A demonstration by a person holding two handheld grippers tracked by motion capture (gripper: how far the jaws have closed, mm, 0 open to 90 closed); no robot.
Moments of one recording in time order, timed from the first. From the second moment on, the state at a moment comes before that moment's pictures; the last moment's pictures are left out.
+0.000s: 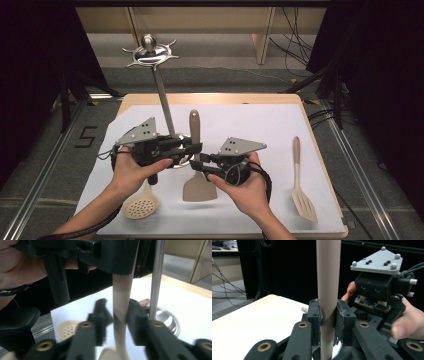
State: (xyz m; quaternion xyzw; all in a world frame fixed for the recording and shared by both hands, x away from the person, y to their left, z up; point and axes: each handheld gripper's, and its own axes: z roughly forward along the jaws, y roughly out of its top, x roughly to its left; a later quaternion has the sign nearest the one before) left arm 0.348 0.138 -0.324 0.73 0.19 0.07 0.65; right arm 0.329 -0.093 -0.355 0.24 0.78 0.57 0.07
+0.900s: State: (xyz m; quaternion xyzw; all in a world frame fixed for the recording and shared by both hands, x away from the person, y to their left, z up) left arm 0.360 0.178 -0.304 0.74 0.20 0.13 0.62; right arm 0.337 -0.133 -0.370 0.28 0.79 0.52 0.13
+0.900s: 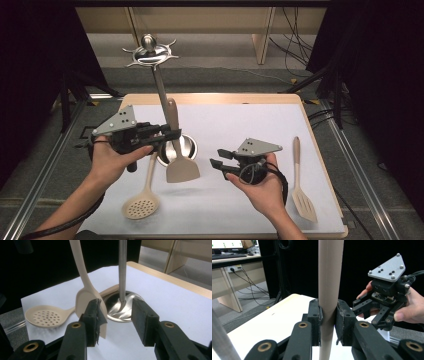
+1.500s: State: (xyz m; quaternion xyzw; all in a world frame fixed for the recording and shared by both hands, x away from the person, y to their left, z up) left arm 0.368 0.189 -0.294 0.74 0.21 0.14 0.63; right arm 0.339 -0.138 -0.370 0.29 0.79 0.52 0.14
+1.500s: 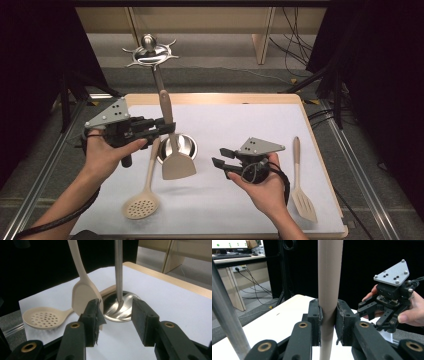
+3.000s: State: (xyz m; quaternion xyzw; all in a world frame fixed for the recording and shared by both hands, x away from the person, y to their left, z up) left arm 0.397 0.201 -0.267 0.74 0.23 0.15 0.62; right arm 0.339 -0.138 -0.371 0.29 0.79 0.52 0.13
